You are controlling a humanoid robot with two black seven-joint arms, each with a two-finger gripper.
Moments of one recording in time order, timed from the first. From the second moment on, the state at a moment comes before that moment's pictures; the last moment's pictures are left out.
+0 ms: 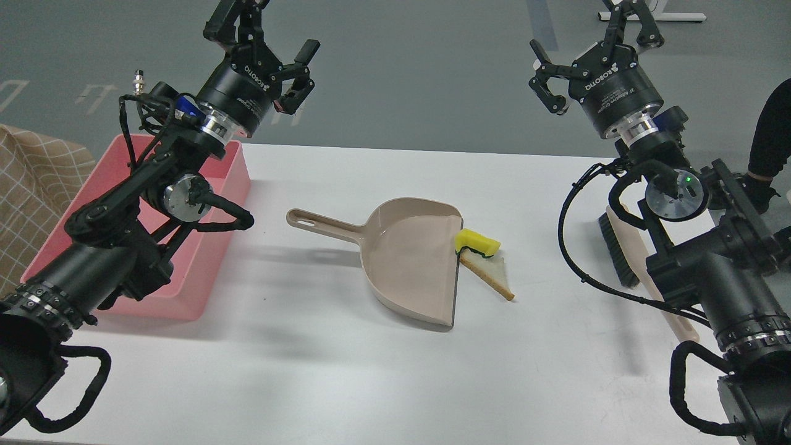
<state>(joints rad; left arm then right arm) -0.76 0.33 -0.89 -0.95 0.42 -0.32 -0.45 0.78 -0.05 1.36 0.79 -0.40 0.49 0.02</state>
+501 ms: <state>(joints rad) -0.75 0.33 -0.89 -0.95 0.41 -0.32 -0.47 0.77 -0.04 1.36 0.79 -0.40 0.49 0.02</state>
